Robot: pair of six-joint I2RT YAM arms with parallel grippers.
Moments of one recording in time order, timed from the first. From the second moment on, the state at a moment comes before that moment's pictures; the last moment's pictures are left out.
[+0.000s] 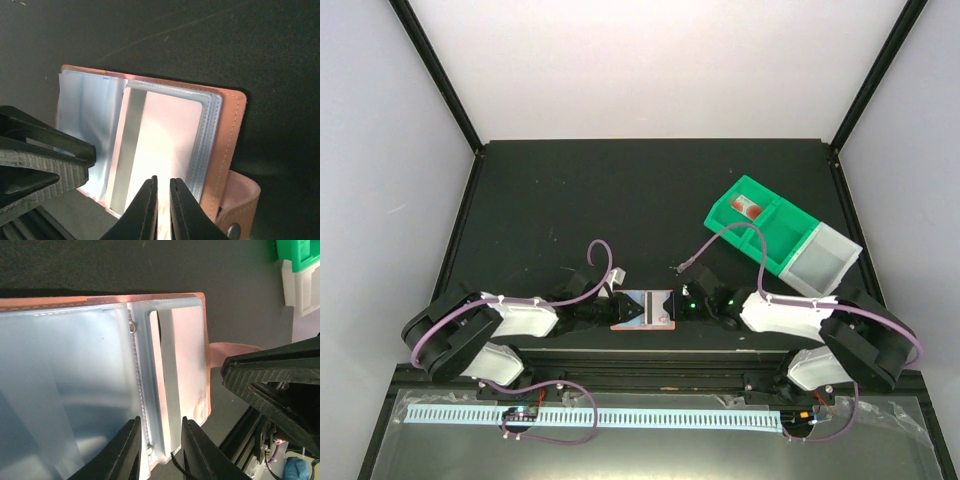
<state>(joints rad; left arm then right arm) -0.75 1.41 0.31 0.38 0.44 -0.96 0.91 1.39 0.52 -0.01 -0.12 0.82</state>
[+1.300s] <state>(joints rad) -0.75 1.44 0.32 0.35 0.41 -0.94 0.91 1.49 0.50 0.13 -0.21 0.90</state>
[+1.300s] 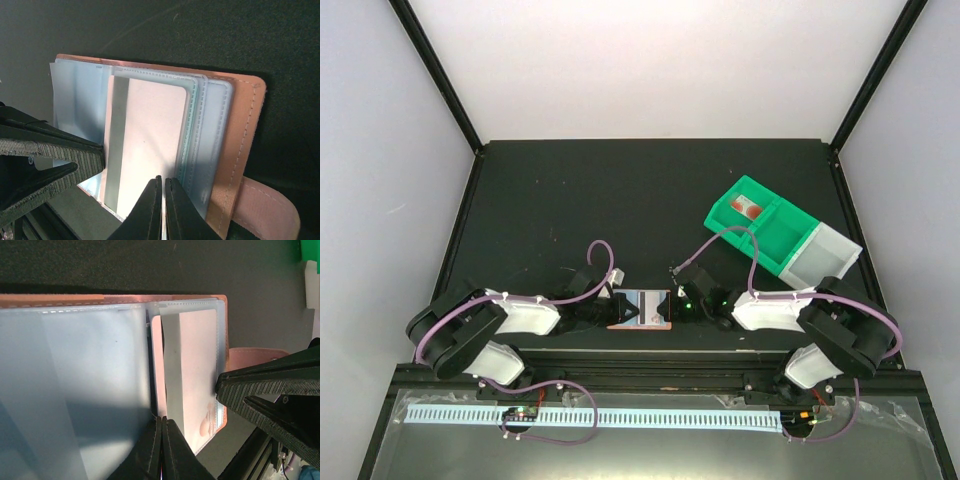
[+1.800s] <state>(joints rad) -0.75 1.40 0.32 0.30 0.40 -0.92 0.91 1.50 0.50 0.15 -0.21 0.90</state>
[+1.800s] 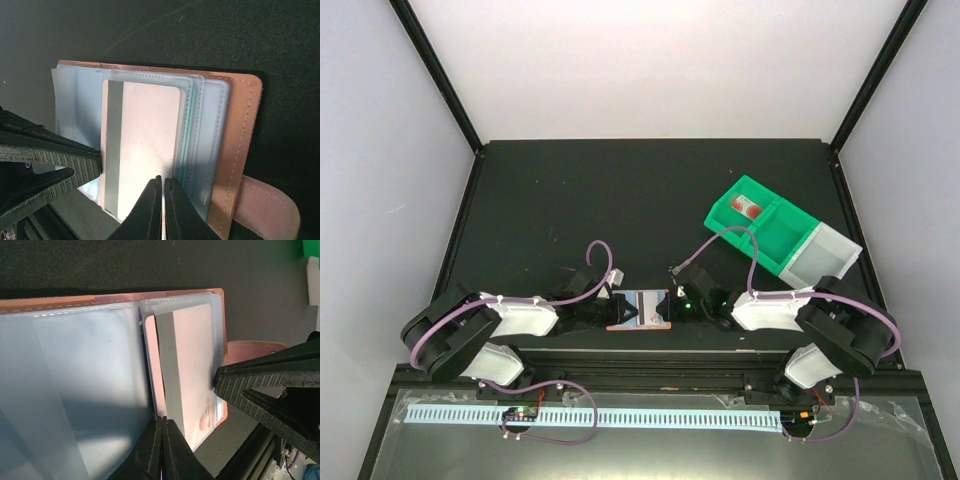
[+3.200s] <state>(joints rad) -0.75 1.42 0.34 0.31 0.35 -0.95 0.91 1.51 0.48 0.22 -0.21 0.90</state>
